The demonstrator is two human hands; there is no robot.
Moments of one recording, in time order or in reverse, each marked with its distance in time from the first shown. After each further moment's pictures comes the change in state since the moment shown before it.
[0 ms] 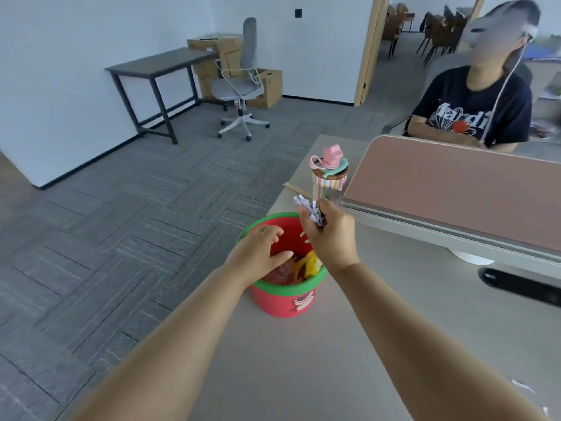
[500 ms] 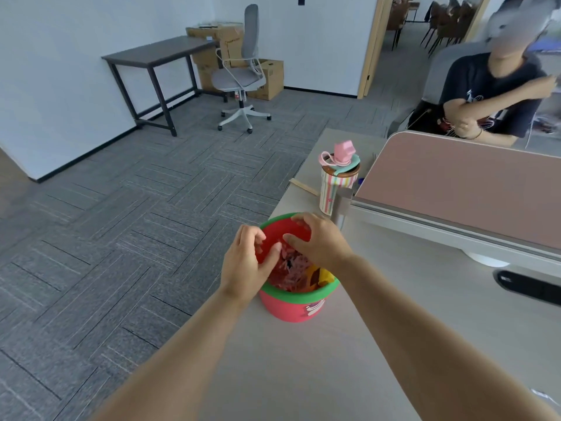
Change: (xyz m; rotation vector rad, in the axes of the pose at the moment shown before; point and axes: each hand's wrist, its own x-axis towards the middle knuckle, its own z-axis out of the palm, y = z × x) left_hand -0.017 -0.025 0.008 -0.167 0.543 0.083; right_hand 0.010 0.027 0.036 -0.282 -0.535 0.185
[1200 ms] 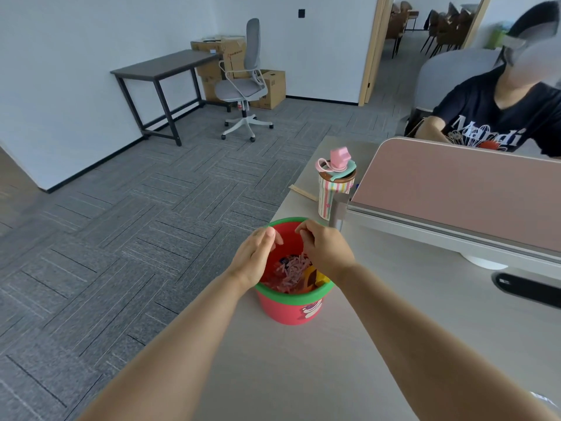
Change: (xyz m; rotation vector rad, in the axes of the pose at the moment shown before) left_hand 0.020 0.011 -0.001 -0.196 -0.393 -0.197; right_hand -0.016 0.003 -0.007 0.017 0.145 -0.049
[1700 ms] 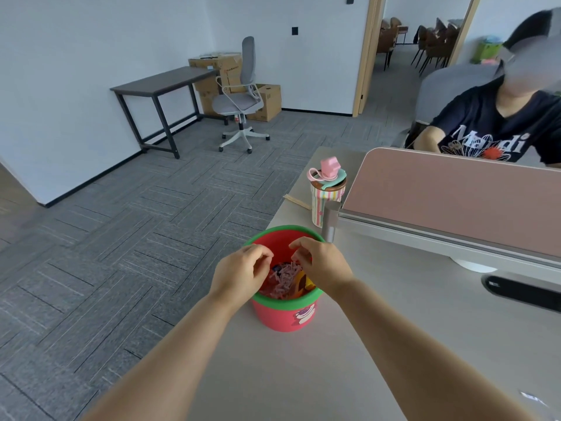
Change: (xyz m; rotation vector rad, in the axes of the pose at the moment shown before) left_hand -0.020 0.011 -0.006 0.416 0.166 0.272; right_hand -0.019 0.010 -0.007 0.014 -0.061 -0.055
